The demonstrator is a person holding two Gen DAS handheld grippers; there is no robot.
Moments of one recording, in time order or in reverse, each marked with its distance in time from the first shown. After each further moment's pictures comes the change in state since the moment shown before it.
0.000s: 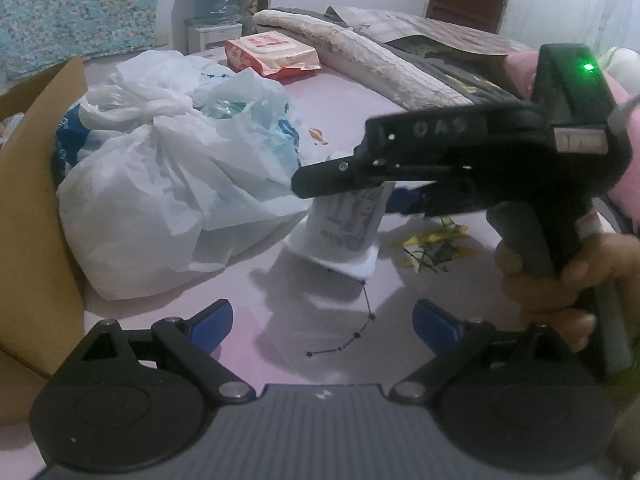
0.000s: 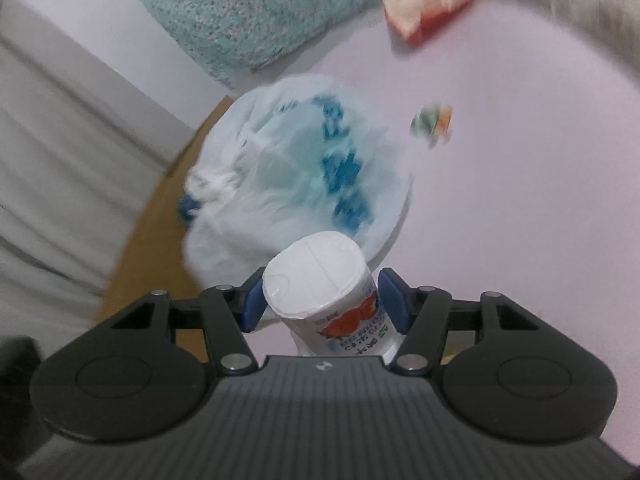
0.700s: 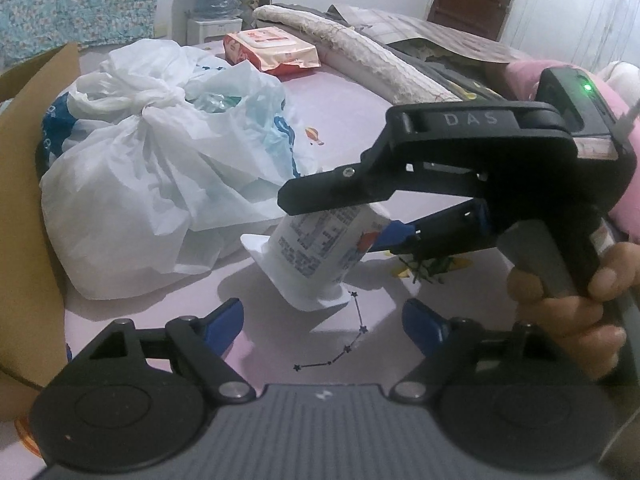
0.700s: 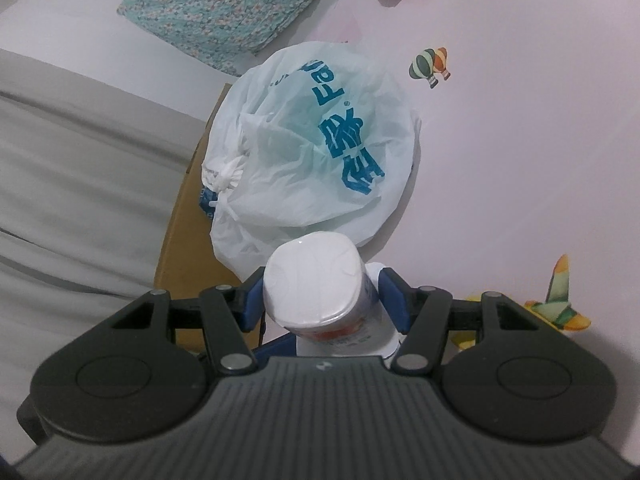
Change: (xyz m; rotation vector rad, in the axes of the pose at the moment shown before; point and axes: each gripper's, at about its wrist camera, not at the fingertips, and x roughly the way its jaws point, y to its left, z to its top) left arm 0.011 0.004 0.003 -0.040 0.000 -0.035; right arm 0.005 -0.010 -0.003 0.138 0.073 0.067
